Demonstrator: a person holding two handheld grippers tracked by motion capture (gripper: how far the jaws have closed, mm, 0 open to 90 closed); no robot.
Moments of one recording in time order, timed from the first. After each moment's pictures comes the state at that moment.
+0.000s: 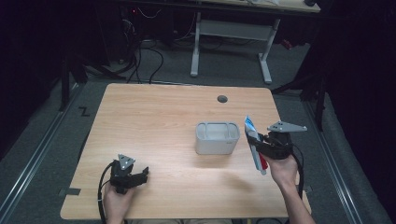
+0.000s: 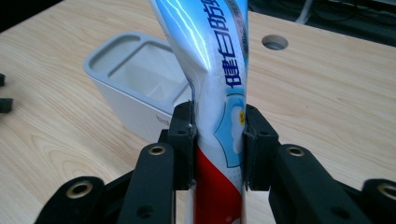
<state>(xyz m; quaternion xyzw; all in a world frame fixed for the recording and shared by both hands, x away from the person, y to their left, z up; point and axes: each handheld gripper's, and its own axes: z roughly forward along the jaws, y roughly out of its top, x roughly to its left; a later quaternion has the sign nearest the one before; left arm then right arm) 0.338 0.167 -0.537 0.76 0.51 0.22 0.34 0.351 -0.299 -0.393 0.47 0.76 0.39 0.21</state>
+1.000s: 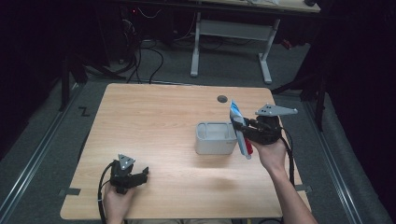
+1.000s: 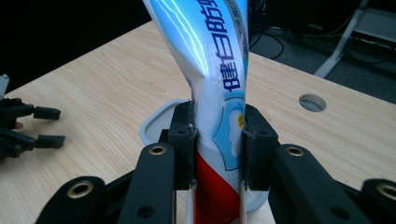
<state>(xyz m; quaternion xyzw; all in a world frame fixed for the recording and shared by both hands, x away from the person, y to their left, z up) 0.338 0.167 -0.537 0.76 0.51 0.22 0.34 0.374 -0.260 -0.351 0.40 0.77 0.45 0.20</state>
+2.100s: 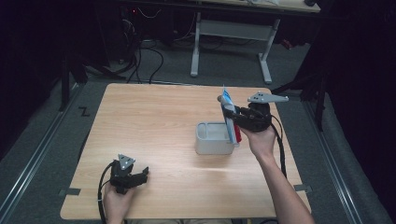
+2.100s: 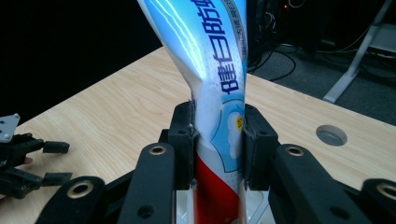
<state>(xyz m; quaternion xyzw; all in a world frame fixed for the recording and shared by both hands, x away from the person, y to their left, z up) 0.338 0.167 -0.537 0.76 0.51 0.22 0.34 0.406 -0.241 -0.342 0.39 0.76 0.49 0.19</state>
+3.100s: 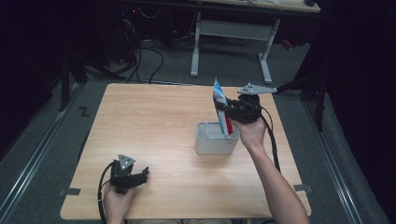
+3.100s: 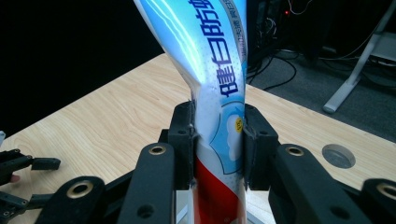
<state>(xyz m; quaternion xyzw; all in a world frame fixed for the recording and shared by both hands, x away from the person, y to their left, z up) 0.338 0.167 -0.537 0.76 0.51 0.22 0.34 0.432 -0.220 -0.340 0.39 0.76 0.49 0.20</state>
